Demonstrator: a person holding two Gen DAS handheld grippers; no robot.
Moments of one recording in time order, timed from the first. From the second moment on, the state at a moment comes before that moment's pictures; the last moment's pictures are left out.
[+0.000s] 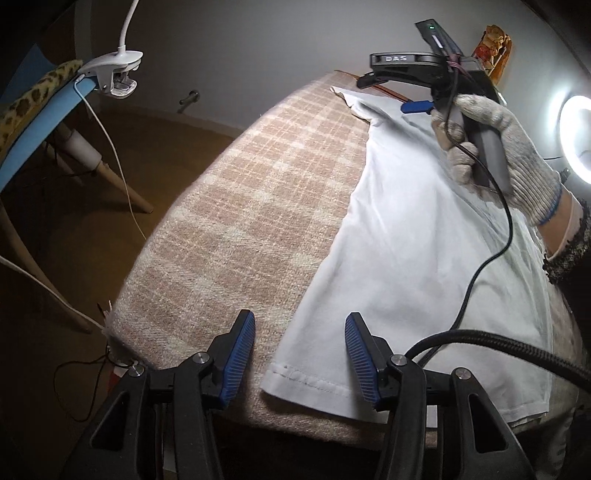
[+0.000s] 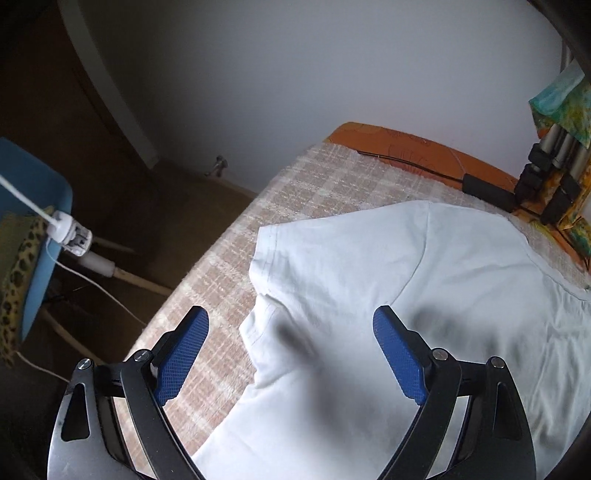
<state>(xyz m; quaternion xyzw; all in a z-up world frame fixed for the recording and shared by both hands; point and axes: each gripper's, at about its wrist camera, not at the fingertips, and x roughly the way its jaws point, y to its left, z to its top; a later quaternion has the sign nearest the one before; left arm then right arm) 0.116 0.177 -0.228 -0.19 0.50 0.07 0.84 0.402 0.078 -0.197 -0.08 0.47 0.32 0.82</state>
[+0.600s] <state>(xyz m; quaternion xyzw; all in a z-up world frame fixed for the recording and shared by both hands) 0.109 0.167 -0.222 -0.22 0.49 0.04 0.84 0.415 0.098 -0.211 -0.18 0.46 0.25 0.83</state>
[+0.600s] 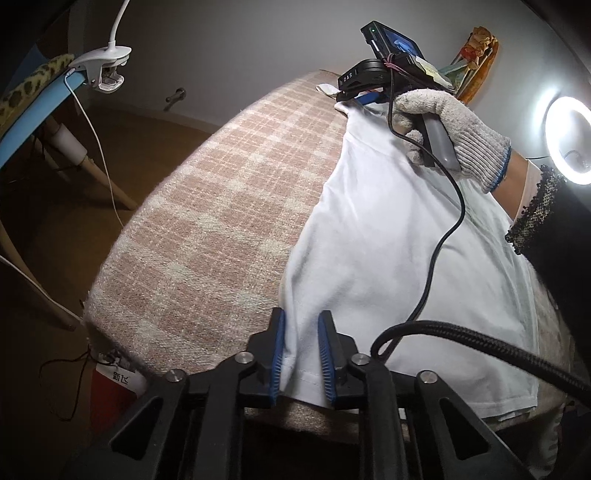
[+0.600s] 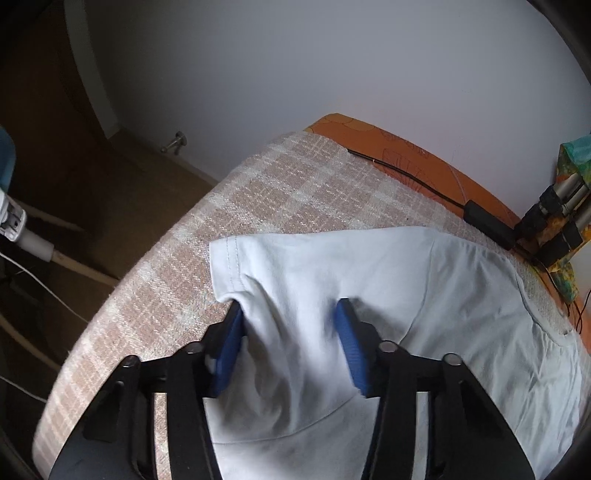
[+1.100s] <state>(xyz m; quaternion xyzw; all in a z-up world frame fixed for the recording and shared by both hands) 0.092 0.123 -0.182 -0.19 0.45 -0.02 0.87 0.414 0.015 -0.141 -0.06 0.45 0.29 0.84</state>
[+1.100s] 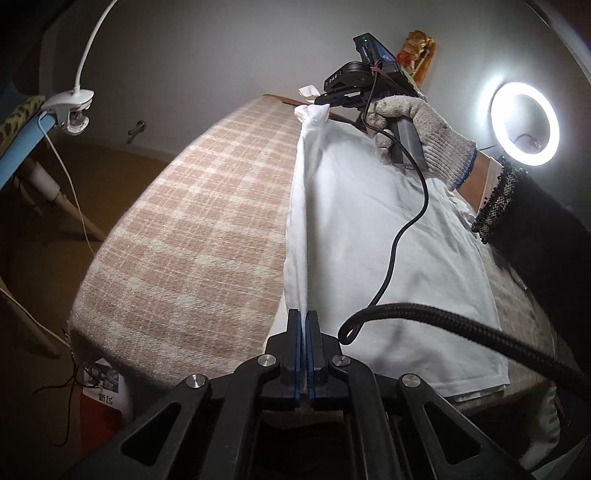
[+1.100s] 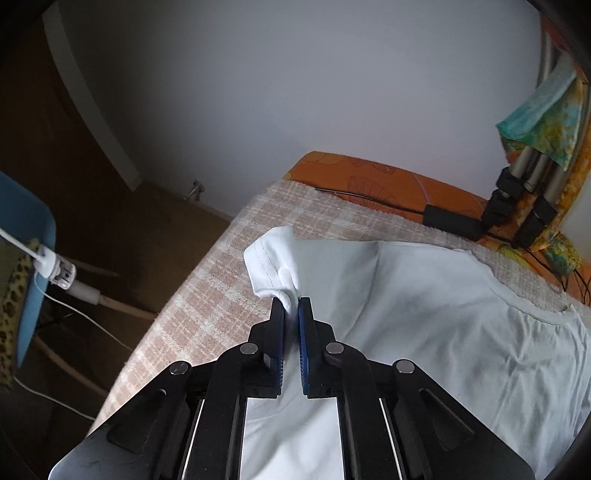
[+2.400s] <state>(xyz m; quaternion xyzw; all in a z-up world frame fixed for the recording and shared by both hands) 0.073 -0.017 -0.179 -0.03 0.46 -0.13 0.88 0.417 -0.160 -0.129 -0.01 0.45 0.17 0.88</state>
